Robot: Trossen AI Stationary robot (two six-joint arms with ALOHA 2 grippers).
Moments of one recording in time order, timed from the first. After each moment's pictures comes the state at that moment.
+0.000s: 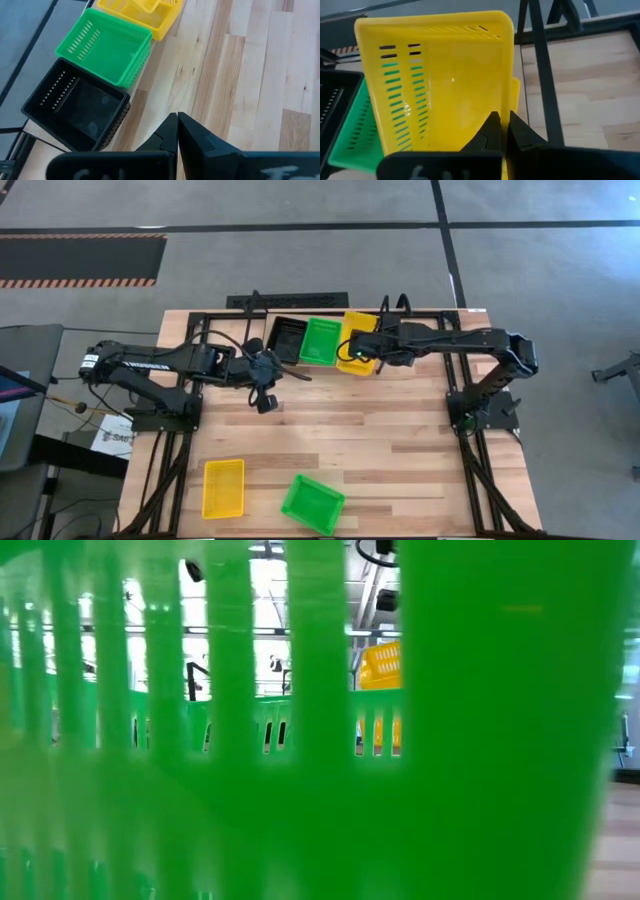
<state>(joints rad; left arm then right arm) -0.06 1.29 1.26 -0.90 -0.34 -0.20 -0.16 1.58 1.40 -1.10 0.71 1.44</state>
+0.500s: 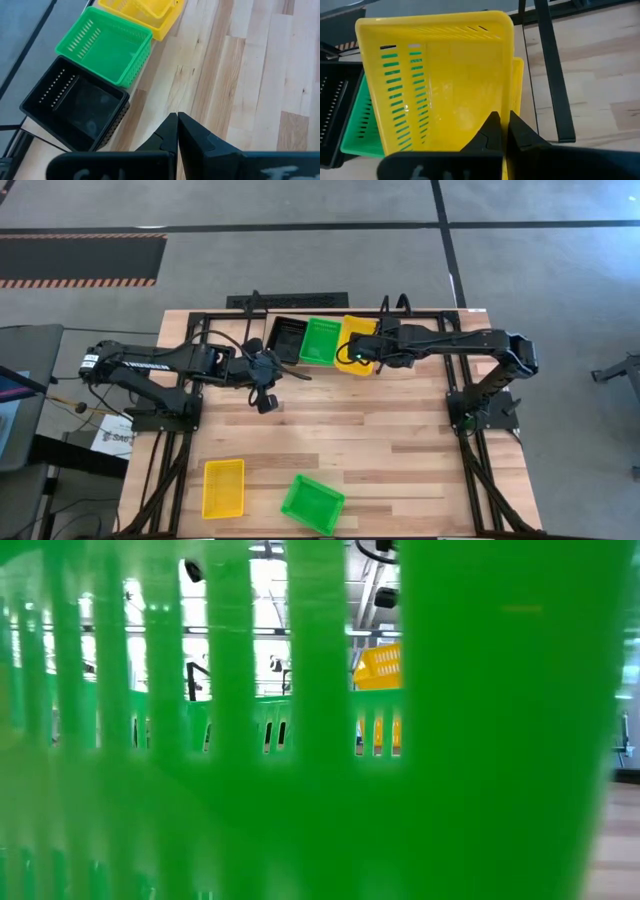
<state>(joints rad) -0.06 1.29 1.26 -0.90 -0.34 -0.22 -0.14 1.58 1.40 -1.09 0.65 1.50</state>
